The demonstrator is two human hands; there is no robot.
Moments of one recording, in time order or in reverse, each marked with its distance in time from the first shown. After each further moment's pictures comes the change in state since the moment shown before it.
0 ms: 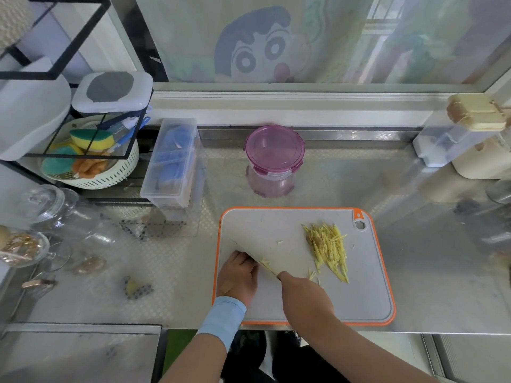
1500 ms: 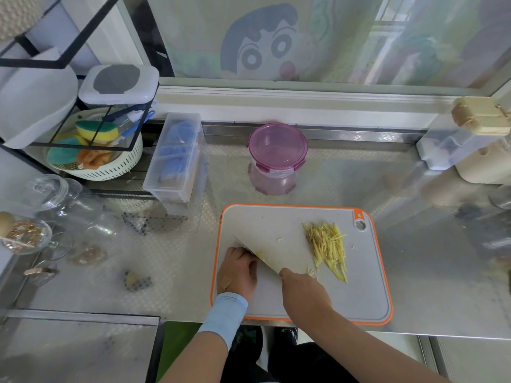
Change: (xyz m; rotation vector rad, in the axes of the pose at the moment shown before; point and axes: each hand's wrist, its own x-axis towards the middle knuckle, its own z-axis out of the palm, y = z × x) left_hand -0.007 0.002 0.007 -0.060 -0.018 -0.201; right_hand 0.005 0.009 0.000 -0.031 -0.004 -0.050
